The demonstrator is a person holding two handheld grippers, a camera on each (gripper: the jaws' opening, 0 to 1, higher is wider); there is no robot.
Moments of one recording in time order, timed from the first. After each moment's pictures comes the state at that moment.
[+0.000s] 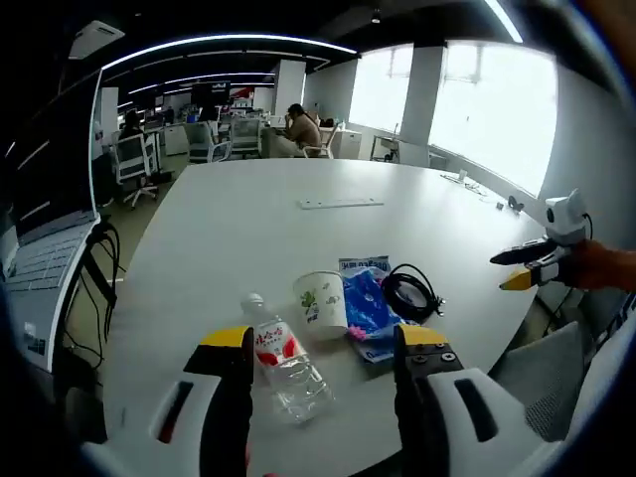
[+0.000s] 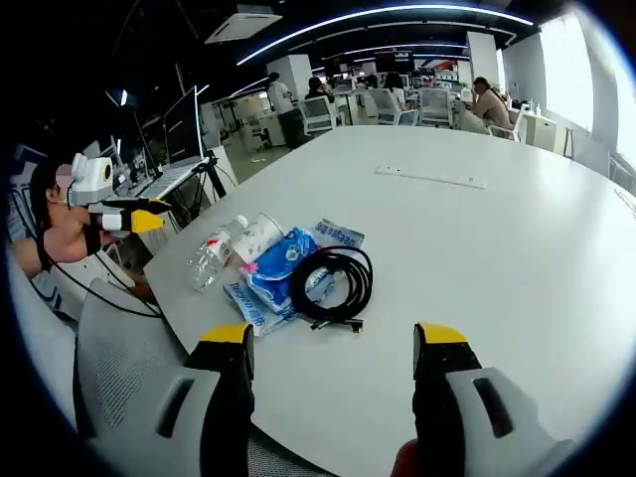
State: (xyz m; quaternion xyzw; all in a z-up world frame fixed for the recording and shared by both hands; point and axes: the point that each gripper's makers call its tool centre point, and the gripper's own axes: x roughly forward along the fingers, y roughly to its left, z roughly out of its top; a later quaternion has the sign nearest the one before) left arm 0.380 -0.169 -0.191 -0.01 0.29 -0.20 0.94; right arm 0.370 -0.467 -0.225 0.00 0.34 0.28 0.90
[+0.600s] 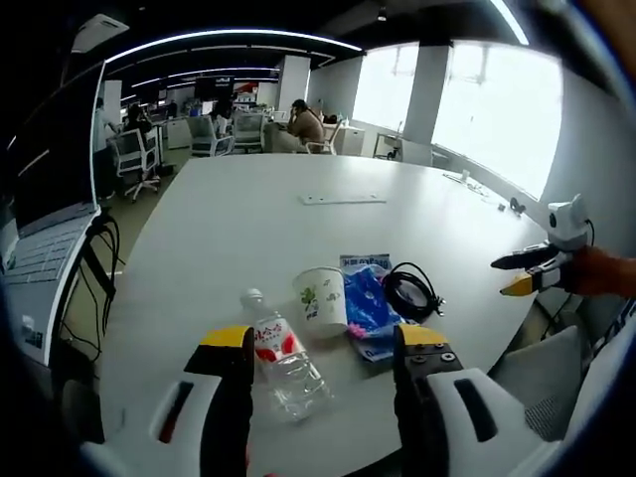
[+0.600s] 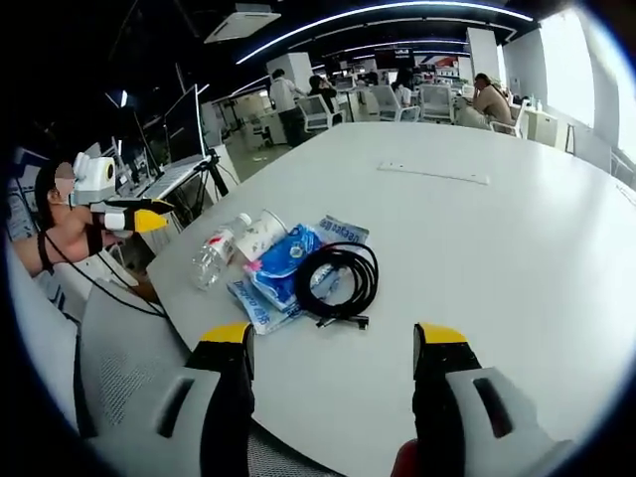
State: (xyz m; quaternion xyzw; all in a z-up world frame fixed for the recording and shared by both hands) left arm 0.380 -0.171 -0.193 -0.02 0.30 -0.19 0.93; right arm 0.369 -0.456 -0.226 0.00 0.35 0.29 0.89
